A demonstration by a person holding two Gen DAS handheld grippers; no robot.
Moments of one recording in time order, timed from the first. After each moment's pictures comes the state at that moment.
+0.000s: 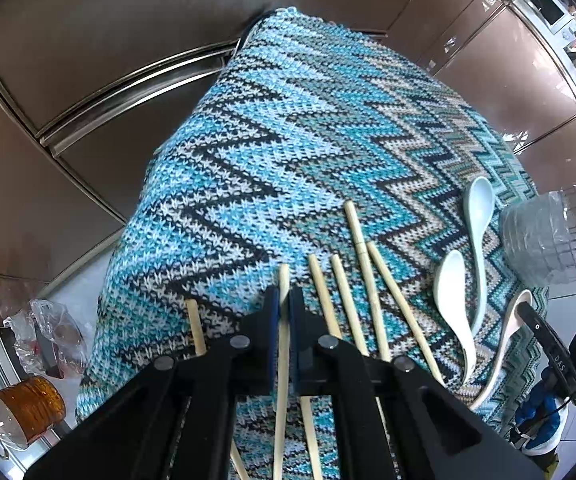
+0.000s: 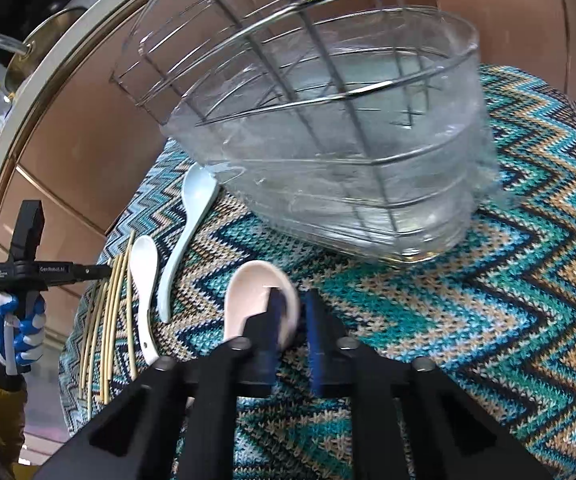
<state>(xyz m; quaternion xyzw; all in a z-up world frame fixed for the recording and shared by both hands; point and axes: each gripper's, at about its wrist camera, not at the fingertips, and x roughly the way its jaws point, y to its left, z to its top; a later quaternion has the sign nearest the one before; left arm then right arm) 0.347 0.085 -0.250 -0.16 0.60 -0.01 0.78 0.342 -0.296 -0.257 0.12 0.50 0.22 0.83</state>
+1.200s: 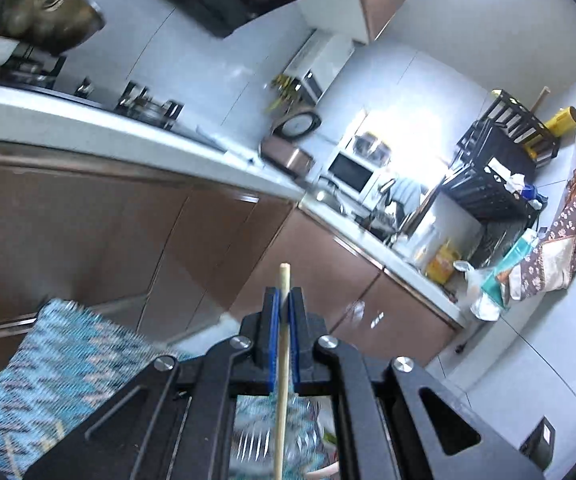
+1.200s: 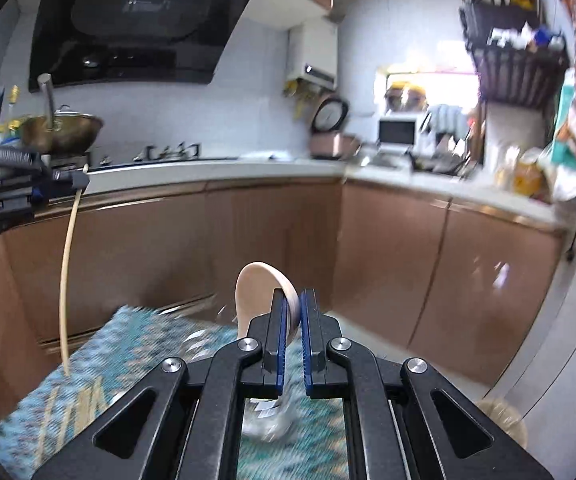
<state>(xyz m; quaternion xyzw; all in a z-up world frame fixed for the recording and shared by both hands) 0.348 -0.076 0.041 -0.25 0.17 -0.17 0.94 0.256 -0.309 -0.018 -0.05 0.15 -0.01 0.99</state>
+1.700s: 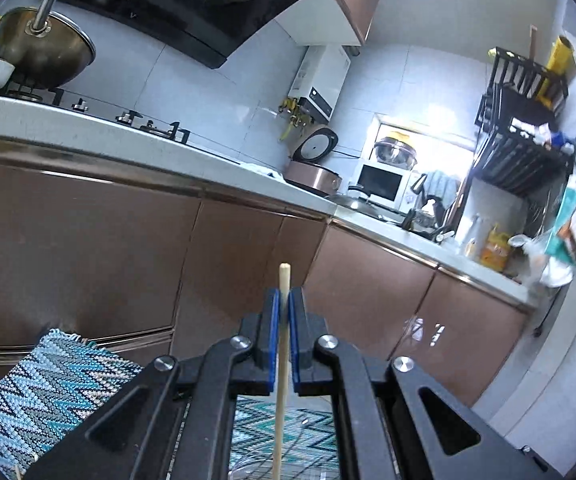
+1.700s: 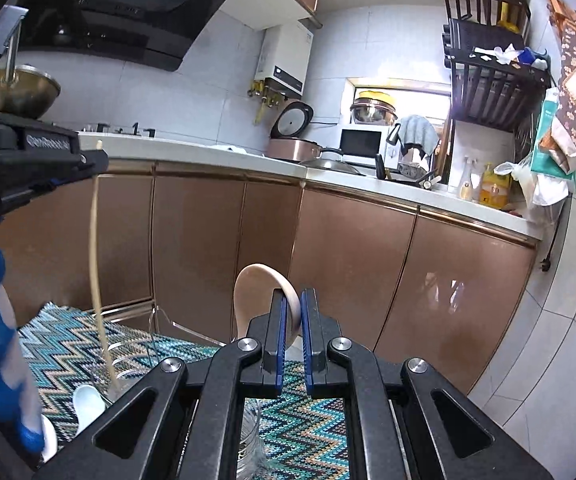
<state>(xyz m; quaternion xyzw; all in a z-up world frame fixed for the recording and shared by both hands) 0.387 -0.151 -0.065 -0.16 0.10 -0.09 0.98 0.314 -0.299 -0.091 -0.07 0.14 -0.09 0.98</state>
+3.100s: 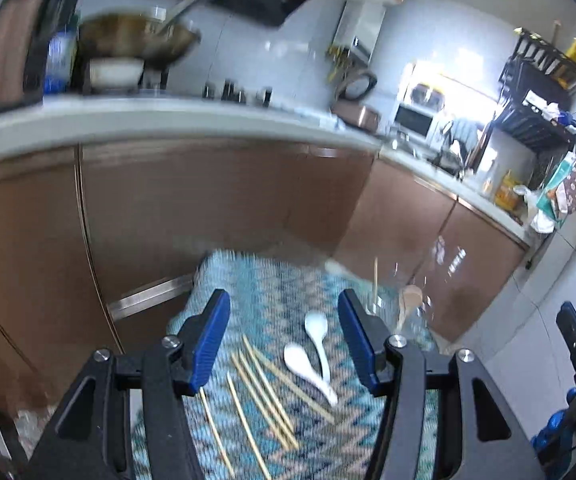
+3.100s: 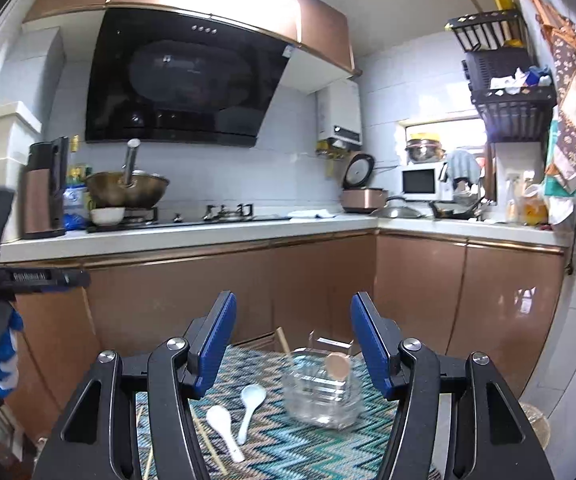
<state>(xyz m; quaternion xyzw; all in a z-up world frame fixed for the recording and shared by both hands) 0.166 0.072 -0.001 -0.14 0.29 -0.07 0.94 0.095 -0.247 0.030 0.00 0.09 0.08 0.99</state>
